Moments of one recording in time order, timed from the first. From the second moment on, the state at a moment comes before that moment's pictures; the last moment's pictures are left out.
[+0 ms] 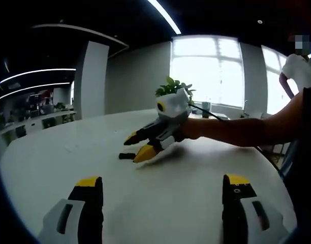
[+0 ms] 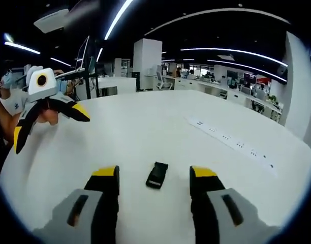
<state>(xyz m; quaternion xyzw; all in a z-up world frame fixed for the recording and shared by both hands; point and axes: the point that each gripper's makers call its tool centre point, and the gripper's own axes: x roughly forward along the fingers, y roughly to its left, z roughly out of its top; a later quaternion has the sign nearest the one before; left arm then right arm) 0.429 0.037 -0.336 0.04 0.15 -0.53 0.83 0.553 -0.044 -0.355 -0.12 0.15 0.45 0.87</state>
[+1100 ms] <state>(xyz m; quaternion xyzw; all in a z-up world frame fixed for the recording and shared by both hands) 0.434 0.038 -0.332 0.03 0.14 -0.52 0.84 0.547 -0.064 -0.337 -0.11 0.13 0.40 0.90</state>
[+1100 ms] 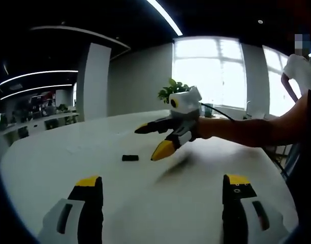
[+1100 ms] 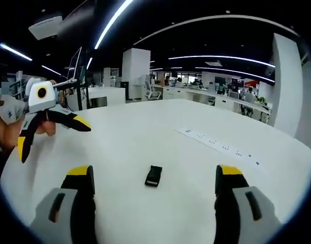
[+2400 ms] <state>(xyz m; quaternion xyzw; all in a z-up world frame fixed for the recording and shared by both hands) 0.453 0.050 -0.329 0.01 0.12 -0.49 0.87 0.467 -0.110 -0.313 -0.07 0.08 0.35 0.93</state>
